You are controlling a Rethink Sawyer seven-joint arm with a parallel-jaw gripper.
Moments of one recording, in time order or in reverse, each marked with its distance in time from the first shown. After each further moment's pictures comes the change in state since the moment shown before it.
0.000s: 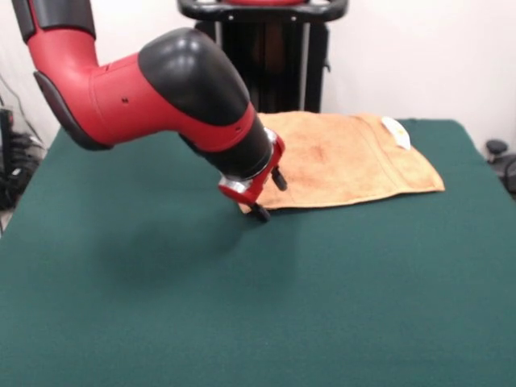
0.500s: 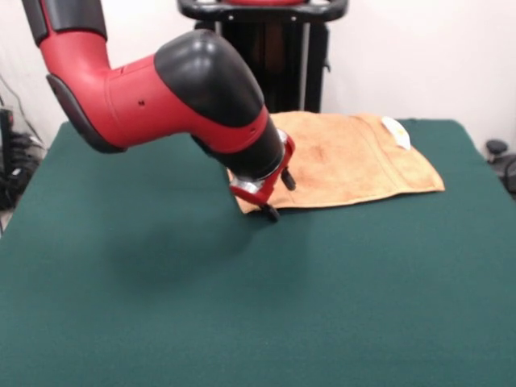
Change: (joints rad) arm 0.027 0.001 -0.004 -0.002 0.000 0.003 0.000
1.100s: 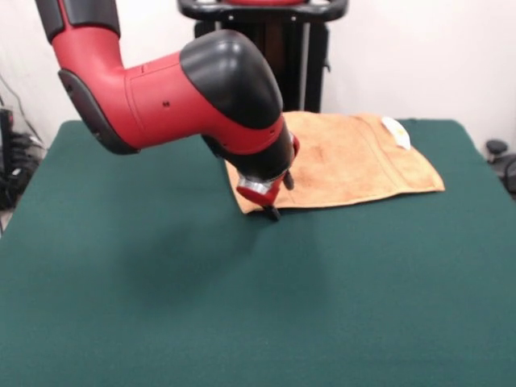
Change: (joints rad) arm 0.060 -0.018 -0.013 -0.035 -0.061 0.064 0.000
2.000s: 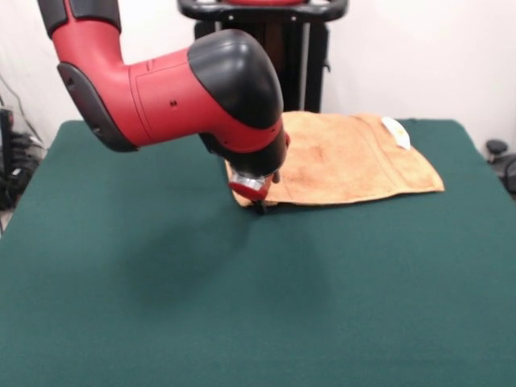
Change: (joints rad) arm 0.013 -0.011 -0.006 -0.014 -0.066 0.077 0.000
